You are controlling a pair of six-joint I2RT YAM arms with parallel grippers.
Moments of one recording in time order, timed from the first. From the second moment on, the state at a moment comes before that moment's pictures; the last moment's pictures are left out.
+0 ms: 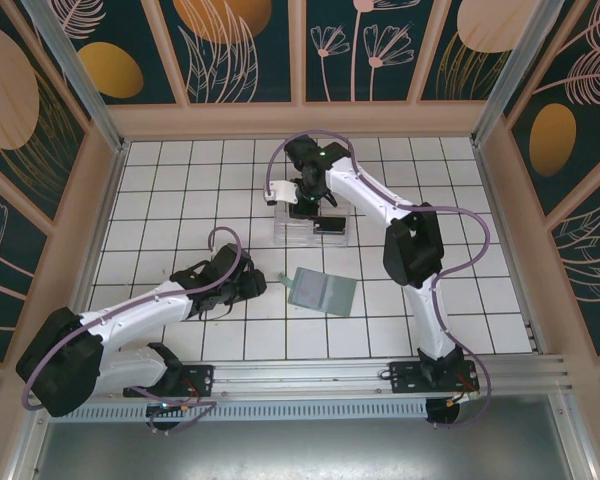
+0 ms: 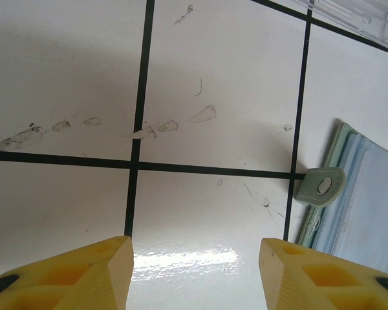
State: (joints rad) left arm -0.72 1.20 0.55 -0.35 -0.03 -0.93; right arm 0.65 2.20 2.06 -1.12 -0.22 -0.95
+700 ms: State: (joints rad) left arm -0.72 1.17 0.54 -0.35 -0.03 -0.94; right arm 0.67 2.27 2.08 -1.13 -0.18 -0.95
